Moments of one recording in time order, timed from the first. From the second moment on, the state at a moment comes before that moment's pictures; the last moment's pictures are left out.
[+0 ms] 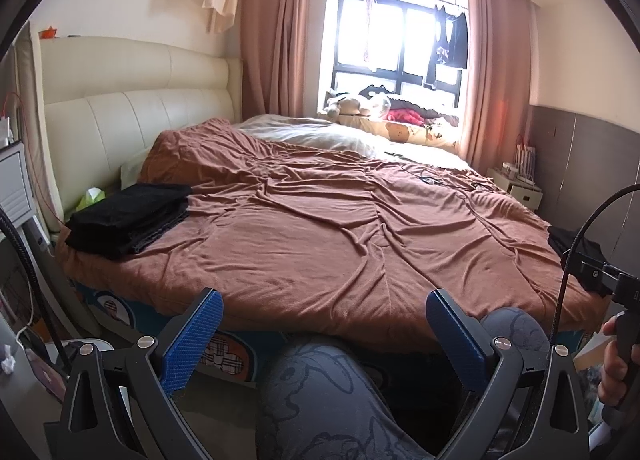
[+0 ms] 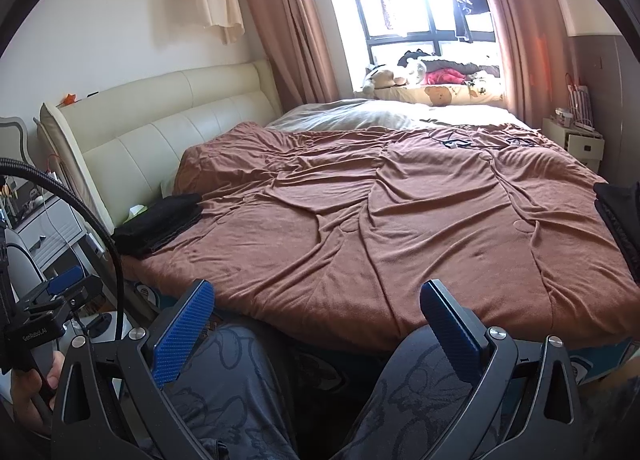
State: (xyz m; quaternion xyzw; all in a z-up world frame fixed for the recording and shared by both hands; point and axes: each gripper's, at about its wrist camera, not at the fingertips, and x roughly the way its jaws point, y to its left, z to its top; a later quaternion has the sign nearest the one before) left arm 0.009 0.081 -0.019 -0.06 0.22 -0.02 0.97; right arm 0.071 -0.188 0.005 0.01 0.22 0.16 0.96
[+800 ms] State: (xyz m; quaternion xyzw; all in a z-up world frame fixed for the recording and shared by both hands) left arm -0.011 0.066 -0.007 -0.04 0.21 -0.03 0.98; right arm 0.056 -0.192 0.008 0.02 0.20 0.16 0.97
